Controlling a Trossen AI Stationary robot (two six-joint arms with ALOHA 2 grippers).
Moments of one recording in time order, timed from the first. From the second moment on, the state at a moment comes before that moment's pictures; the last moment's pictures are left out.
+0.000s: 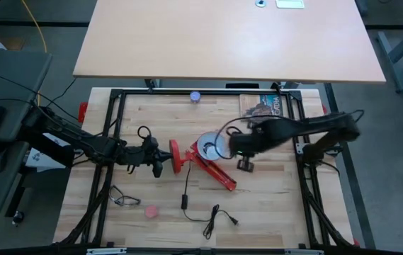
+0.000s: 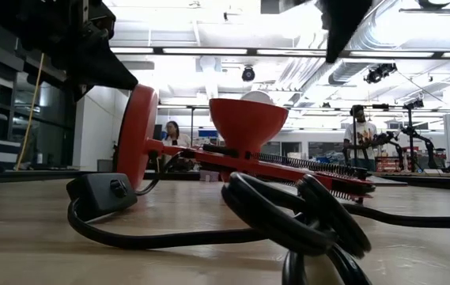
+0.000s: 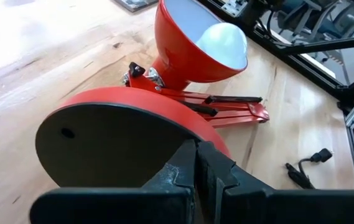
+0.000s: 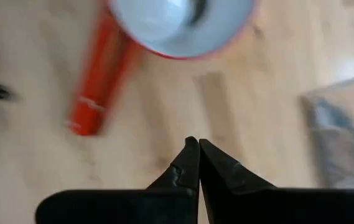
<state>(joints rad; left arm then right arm) -0.32 1.01 0.48 -0.03 -0.51 -0.74 0.16 1.59 1.53 -1.30 0.22 0.38</state>
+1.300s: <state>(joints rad) -0.31 1.01 0.48 -0.03 -0.54 -0.73 0.09 1.73 1.43 -0.78 0.16 0.15</state>
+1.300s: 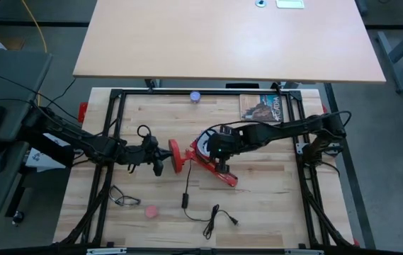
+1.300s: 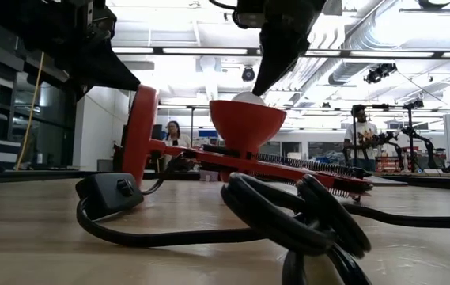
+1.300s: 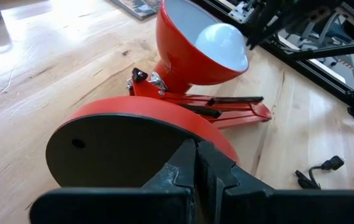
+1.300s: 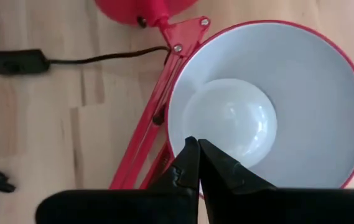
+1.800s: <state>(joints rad) -0.31 1.01 0.48 -0.03 -0.50 -0.72 -0.01 1.73 1.43 -0.71 0.18 0.12</state>
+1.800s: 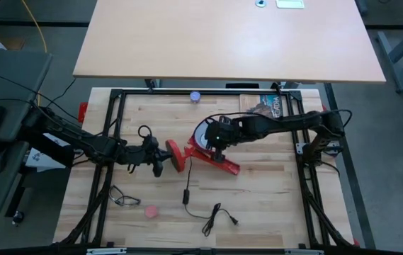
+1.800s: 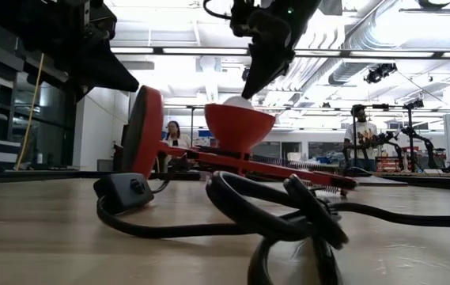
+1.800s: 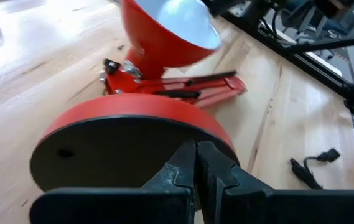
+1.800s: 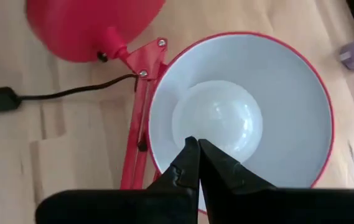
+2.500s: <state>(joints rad) -0.31 1.01 0.48 -0.07 -0.45 -0.63 -0.10 1.73 1.43 -0.59 0.16 0.11</state>
